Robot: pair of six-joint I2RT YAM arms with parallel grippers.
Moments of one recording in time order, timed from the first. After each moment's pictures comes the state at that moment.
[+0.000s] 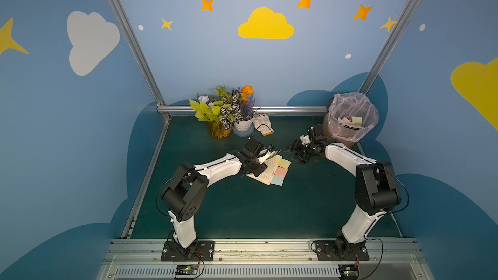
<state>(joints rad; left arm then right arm) -0.63 1.81 1.22 -0.35 0.15 0.21 0.28 1.76 1.20 -0.43 -0.50 0.81</state>
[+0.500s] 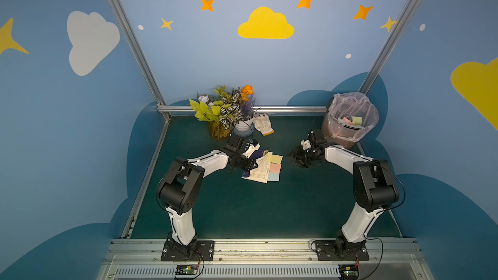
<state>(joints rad) -0.44 1.84 1.12 -0.26 0.58 -0.01 0.26 1.83 1.14 -0.40 -0.50 0.73</state>
